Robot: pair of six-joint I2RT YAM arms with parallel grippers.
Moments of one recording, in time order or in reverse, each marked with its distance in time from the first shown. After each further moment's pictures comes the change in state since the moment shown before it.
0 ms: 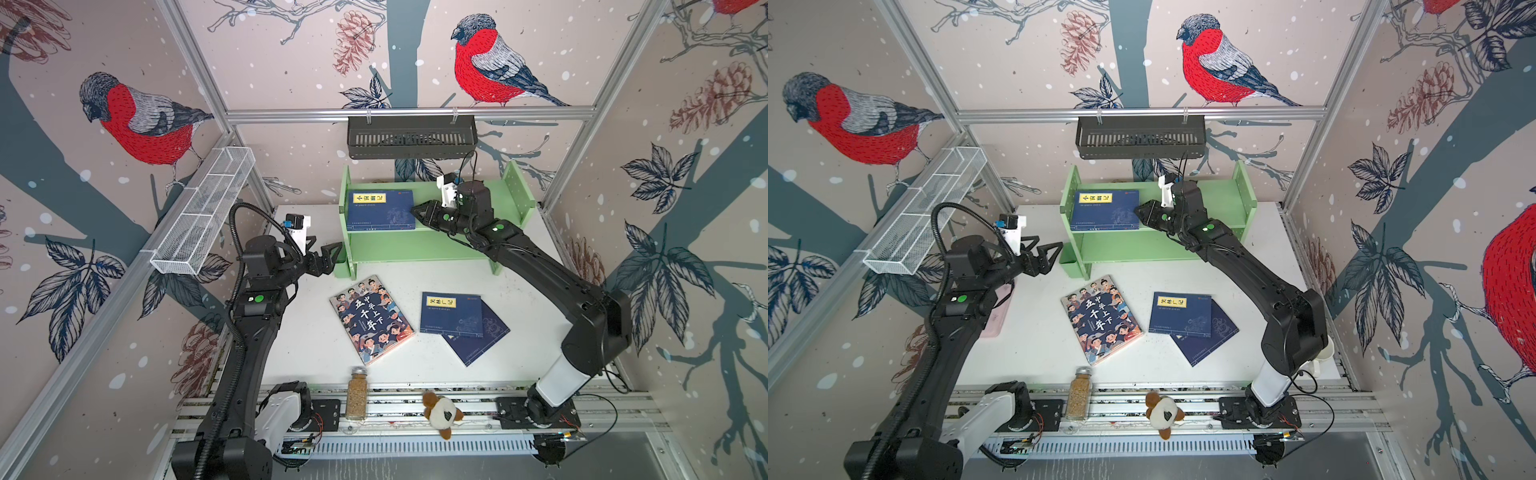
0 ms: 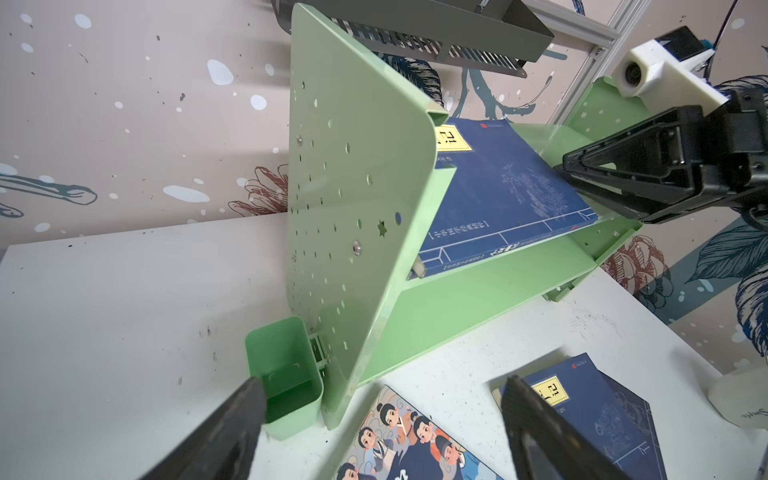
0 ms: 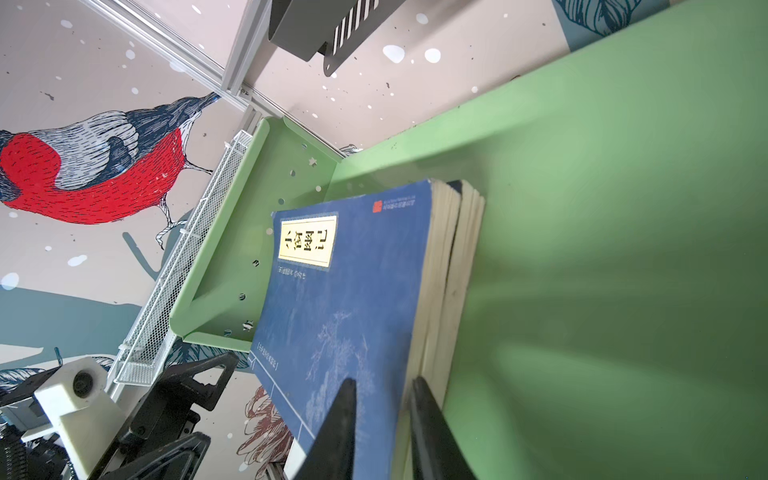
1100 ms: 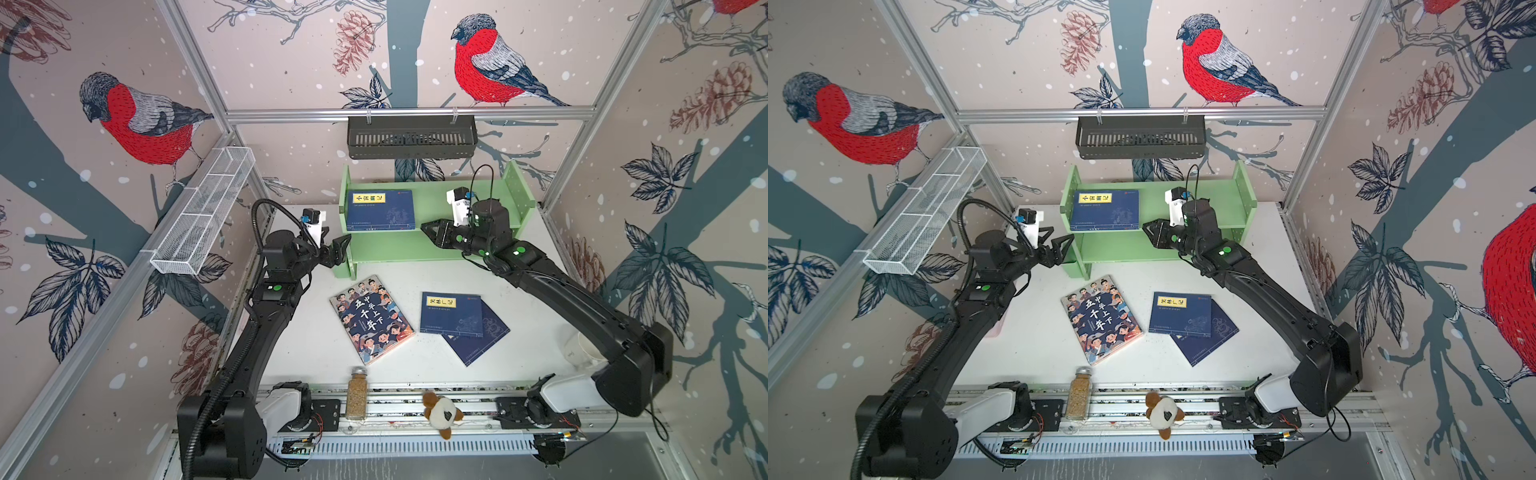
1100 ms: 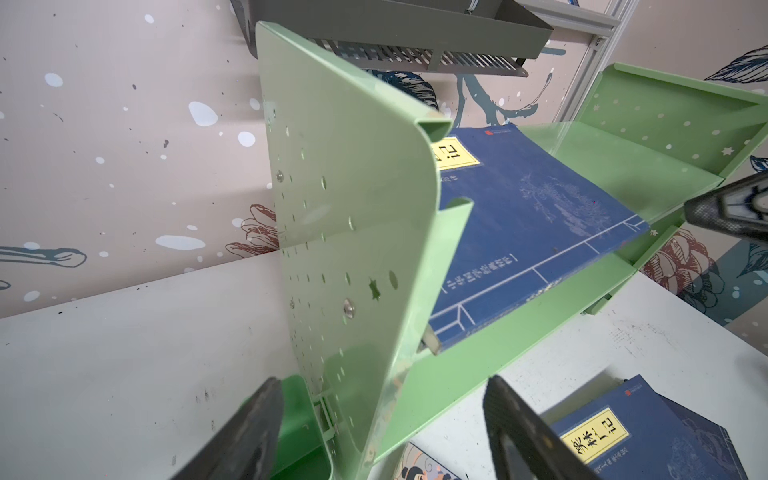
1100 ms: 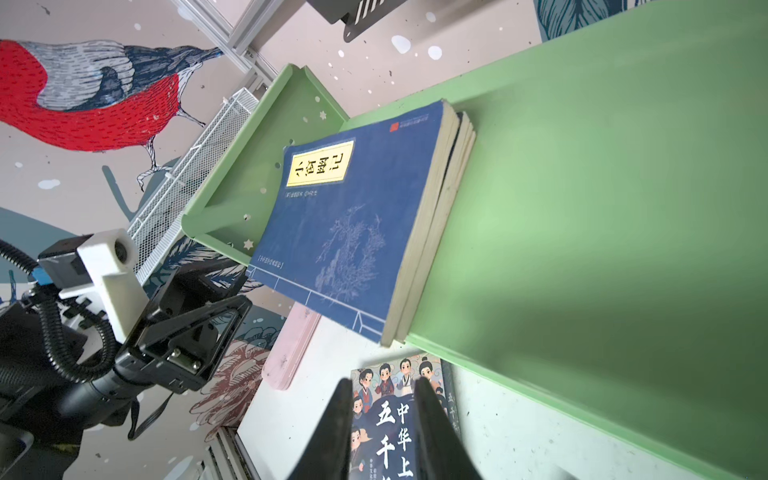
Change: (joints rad) left arm -0.106 0.139 -0.037 0.263 -0.105 0.034; right arm 0.047 -0.249 -0.235 -0.018 0.082 -0.166
